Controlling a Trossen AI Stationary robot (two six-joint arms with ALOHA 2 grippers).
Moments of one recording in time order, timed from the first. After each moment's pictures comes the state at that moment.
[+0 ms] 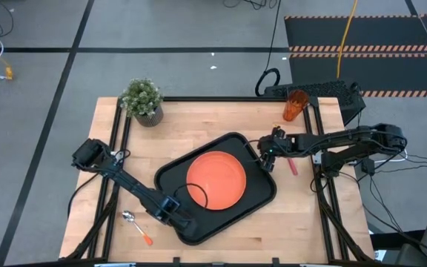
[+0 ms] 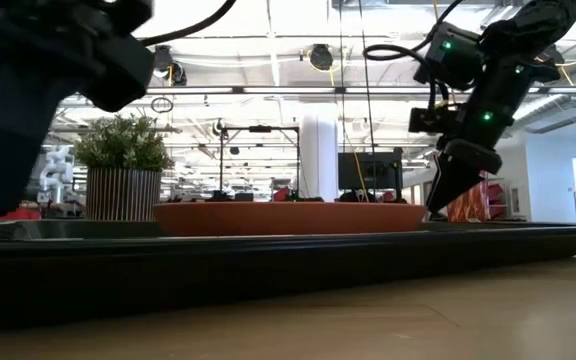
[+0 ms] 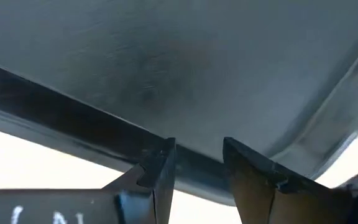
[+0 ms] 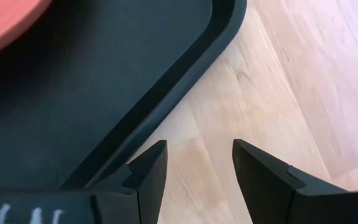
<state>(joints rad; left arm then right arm) -0.57 1.85 1.23 -0.70 0.04 -1.63 -0.14 1.25 0.53 -0.35 0.28 0.12</state>
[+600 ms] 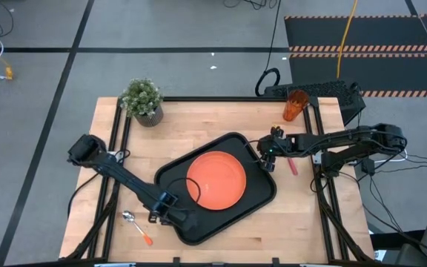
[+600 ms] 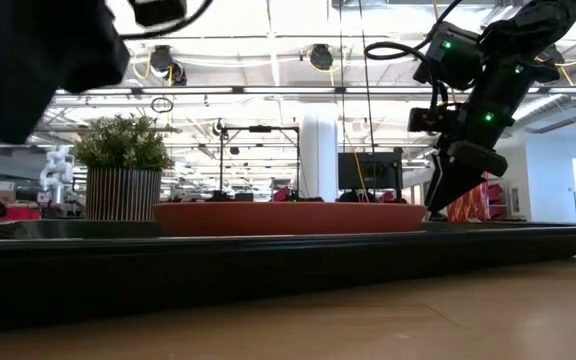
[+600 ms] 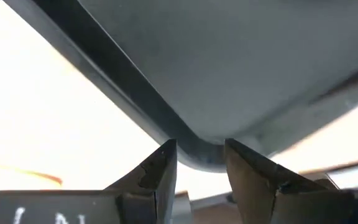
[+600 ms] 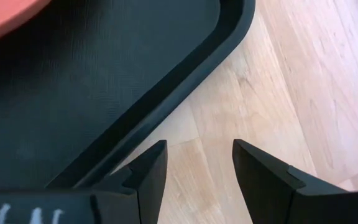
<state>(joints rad) -0.55 1.76 1.23 -0.72 0.13 -2.03 -0.14 1.25 0.53 -0.35 0.28 0.03</state>
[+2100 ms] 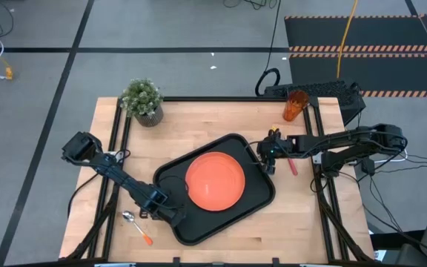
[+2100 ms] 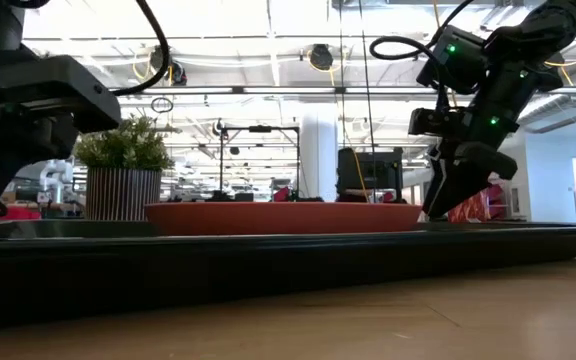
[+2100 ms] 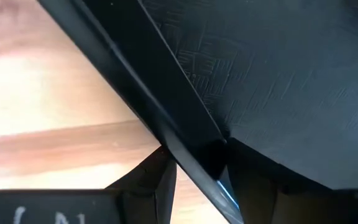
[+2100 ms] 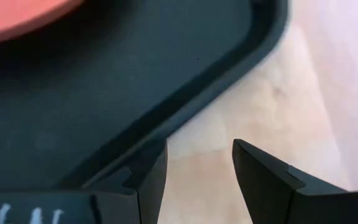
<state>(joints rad) -0.58 1.73 0.94 -0.57 0.10 -2.08 -0.14 1.25 0.49 -0.25 0.18 -0.02</state>
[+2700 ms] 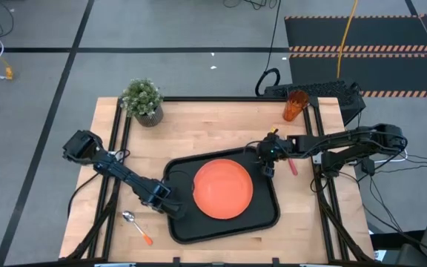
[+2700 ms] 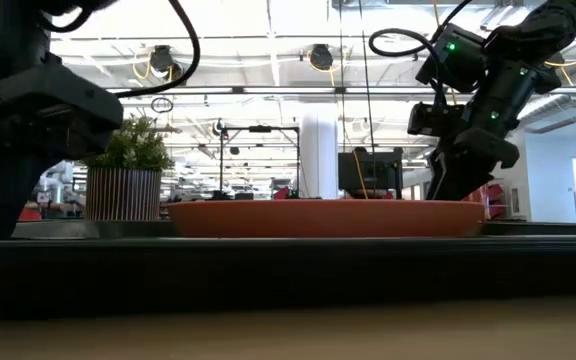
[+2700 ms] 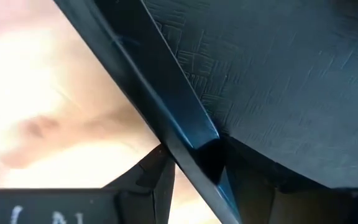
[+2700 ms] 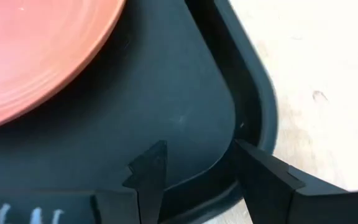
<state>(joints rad) -0.50 1.73 0.93 -0.68 0.07 -1.71 -0.14 1.25 0.49 -0.23 0.07 0.06</state>
